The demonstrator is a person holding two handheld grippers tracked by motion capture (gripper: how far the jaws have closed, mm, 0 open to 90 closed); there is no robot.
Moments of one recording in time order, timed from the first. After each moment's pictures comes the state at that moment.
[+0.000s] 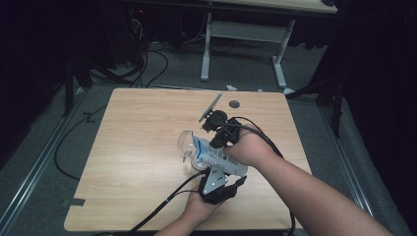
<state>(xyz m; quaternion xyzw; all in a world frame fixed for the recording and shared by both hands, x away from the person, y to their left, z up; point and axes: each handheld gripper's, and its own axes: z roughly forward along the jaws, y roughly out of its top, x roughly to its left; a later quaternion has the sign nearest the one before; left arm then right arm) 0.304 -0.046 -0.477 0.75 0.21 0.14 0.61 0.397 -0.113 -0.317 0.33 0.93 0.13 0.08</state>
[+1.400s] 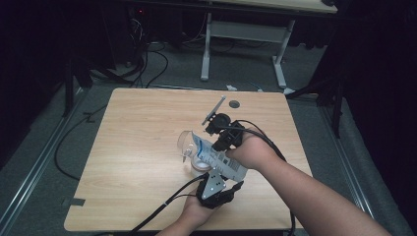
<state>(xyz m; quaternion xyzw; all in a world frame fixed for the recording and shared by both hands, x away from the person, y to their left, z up) 0.299 -0.042 -0.494 0.77 0.20 0.14 0.59 0.392 -0.120 -0.322 0.34 0.93 0.13 0.08</state>
